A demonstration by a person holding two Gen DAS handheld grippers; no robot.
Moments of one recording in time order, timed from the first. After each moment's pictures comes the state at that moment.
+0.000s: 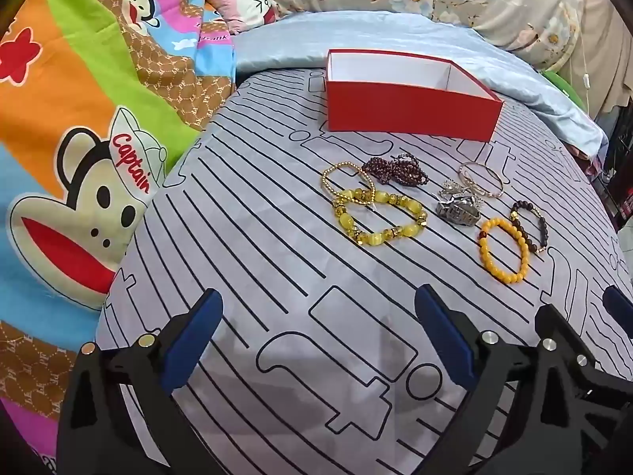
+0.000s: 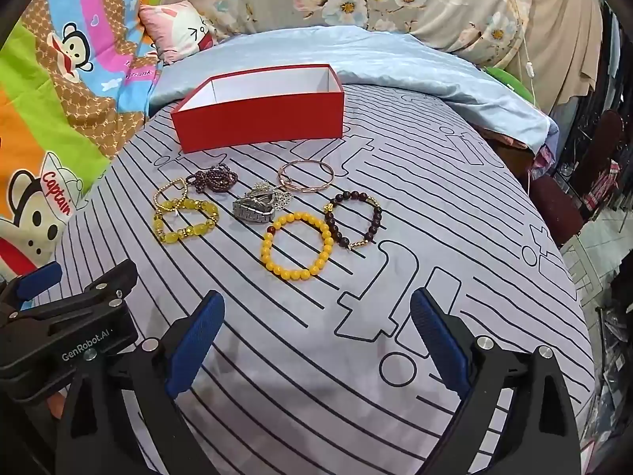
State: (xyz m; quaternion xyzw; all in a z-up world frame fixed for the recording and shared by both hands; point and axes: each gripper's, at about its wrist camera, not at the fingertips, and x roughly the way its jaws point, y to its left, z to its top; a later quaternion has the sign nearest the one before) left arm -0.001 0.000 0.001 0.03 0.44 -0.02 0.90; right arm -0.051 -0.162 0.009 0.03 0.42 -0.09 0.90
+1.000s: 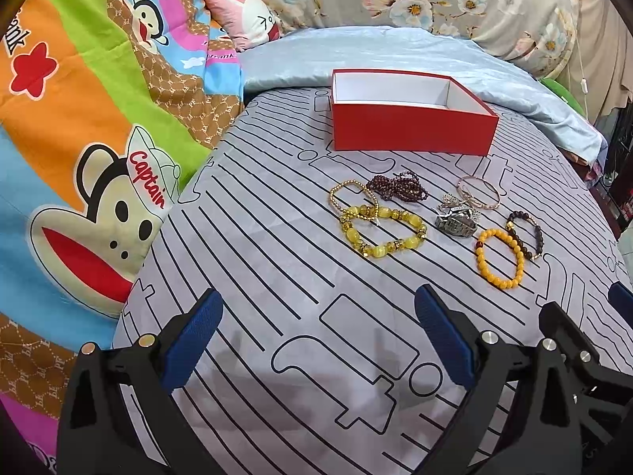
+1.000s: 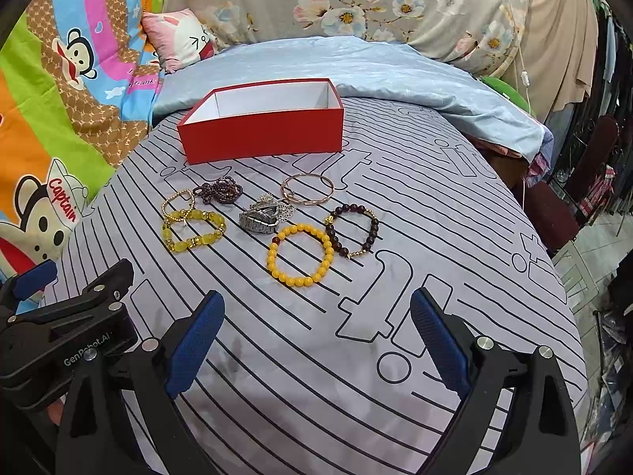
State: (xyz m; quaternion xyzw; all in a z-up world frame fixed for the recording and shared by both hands) left arm -0.013 0.005 0.018 0.04 0.42 -0.01 0.91; right arm -0.061 -0.158 0.025 0.03 0.41 -0.09 0.91
